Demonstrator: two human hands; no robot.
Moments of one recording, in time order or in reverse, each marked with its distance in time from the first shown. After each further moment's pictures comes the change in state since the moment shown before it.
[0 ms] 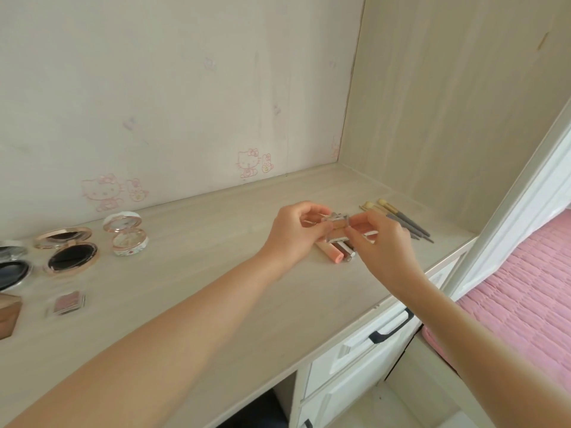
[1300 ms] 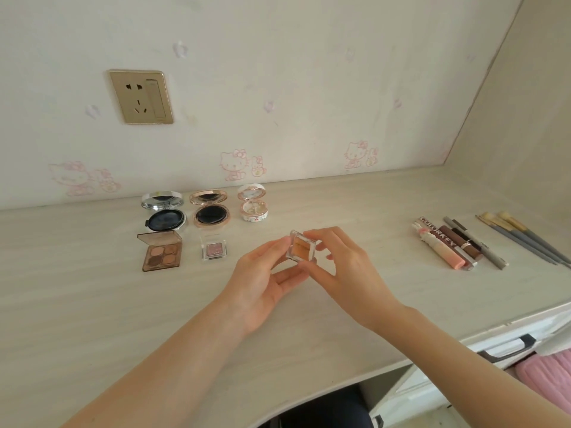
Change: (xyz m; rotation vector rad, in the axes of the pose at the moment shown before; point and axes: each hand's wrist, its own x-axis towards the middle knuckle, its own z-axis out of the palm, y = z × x) left_hand -0.150 -0.027 -0.174 -0.787 0.304 -0.385; right_hand -0.077 -0.118 0.153 0.044 -0.420 -0.499
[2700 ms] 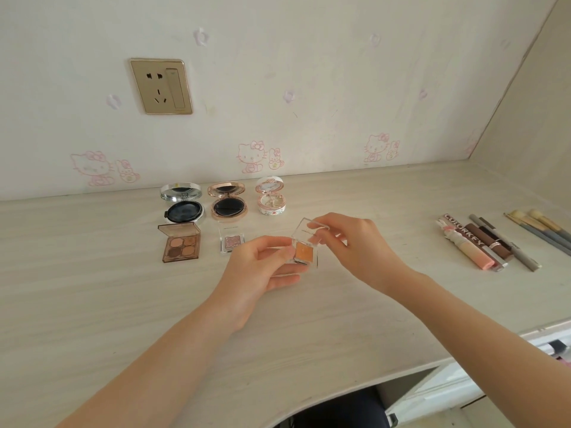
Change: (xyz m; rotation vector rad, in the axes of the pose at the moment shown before) left_hand -0.009 0.013 -0.031 0.374 0.092 0.133; right_hand 0.041 0.001 0.001 0.098 -0.129 0.055
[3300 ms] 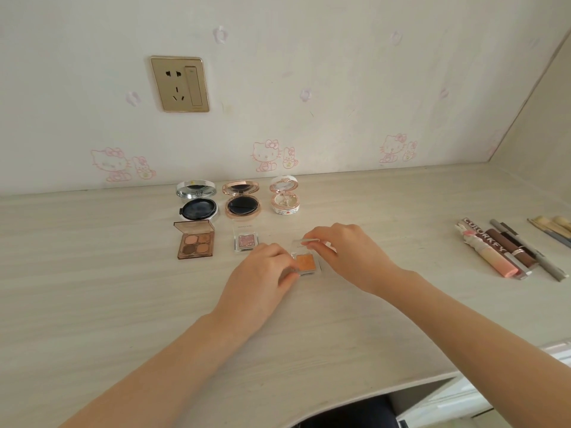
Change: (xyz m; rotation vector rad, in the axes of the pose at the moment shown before) left_hand 0.010 -0.026 -0.030 1.194 0.075 0.659; right_hand 0.019 0.014 0.036 -0.256 -0.114 -0.084
